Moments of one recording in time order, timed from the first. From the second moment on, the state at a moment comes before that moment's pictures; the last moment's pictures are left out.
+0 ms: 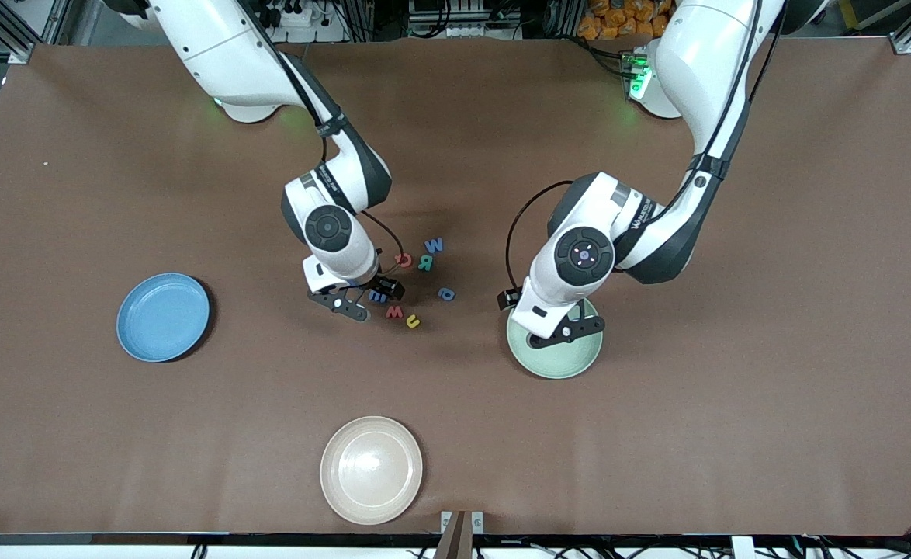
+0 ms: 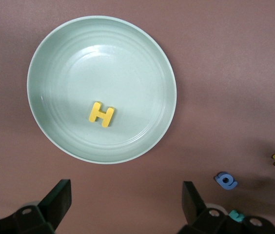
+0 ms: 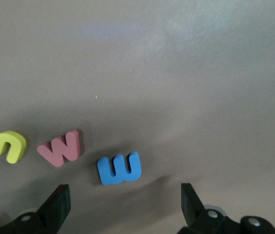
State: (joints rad) left arm -0.42 0.66 -0.17 -1.39 -0.02 1.93 -0.82; right arm 0.57 0.59 0.01 -1.87 0.06 2.42 0.95
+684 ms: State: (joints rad) left arm -0.42 0.66 -0.17 -1.39 -0.02 1.93 -0.82; right arm 0.57 0.62 0.00 -1.87 0.04 2.46 0.89
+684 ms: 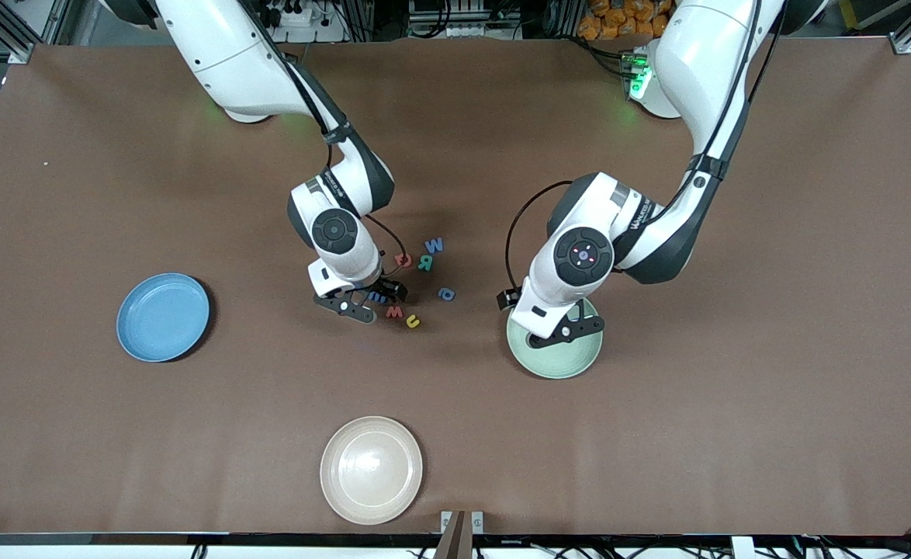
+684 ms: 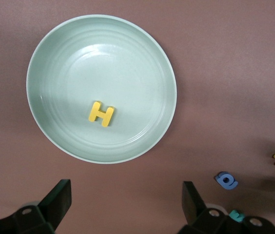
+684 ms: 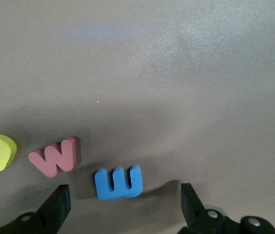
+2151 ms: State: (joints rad) left arm -0.43 0.67 -0.18 -1.39 -0.02 1.93 -0.83; right arm 0.55 0.59 -0.01 -1.84 0.04 2.47 0.87
